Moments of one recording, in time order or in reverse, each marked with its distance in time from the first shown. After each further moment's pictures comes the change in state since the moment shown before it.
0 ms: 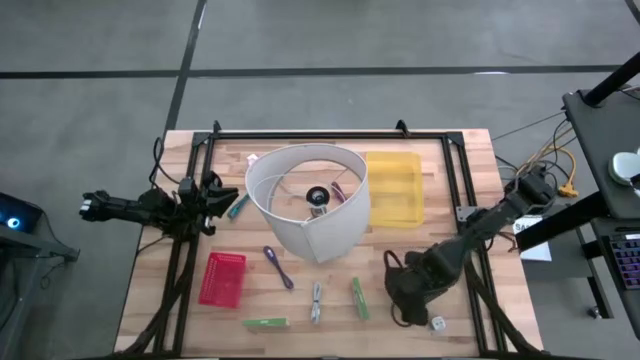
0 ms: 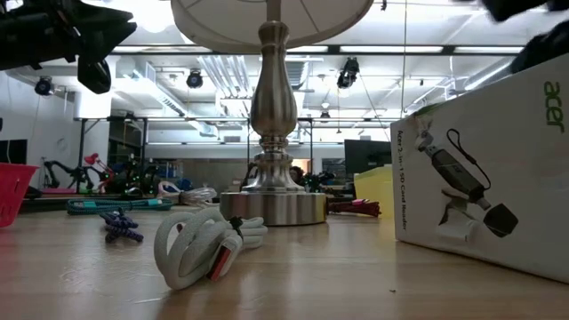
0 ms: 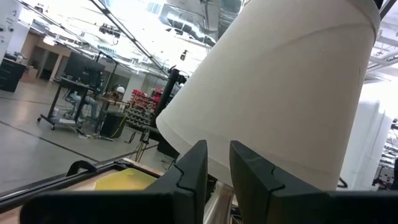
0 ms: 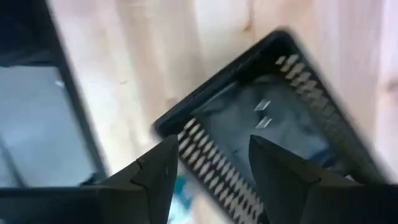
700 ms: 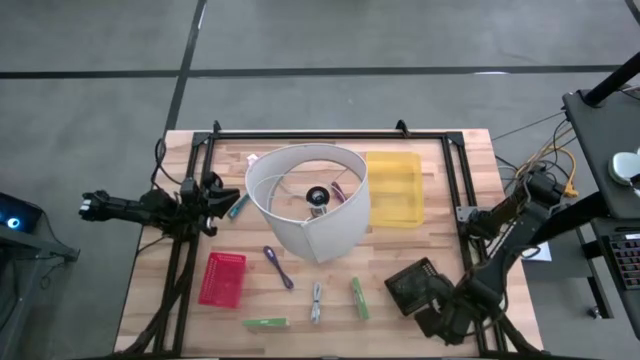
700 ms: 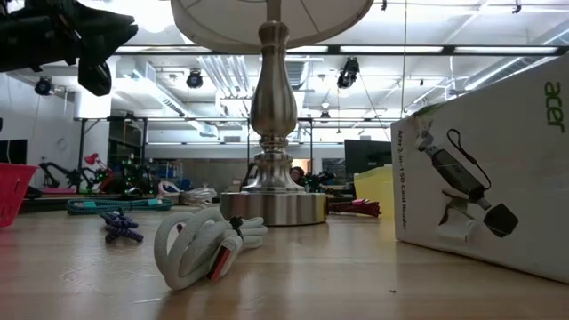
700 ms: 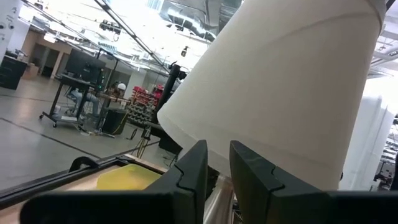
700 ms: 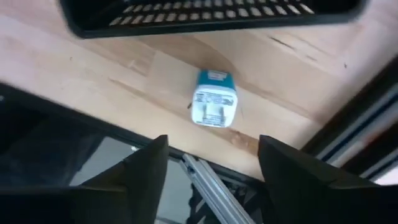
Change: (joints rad) left arm 0.000 0.008 -0.006 -0.009 0.000 0.000; right arm 0.327 -0.045 -0.059 0.001 0.009 1.273
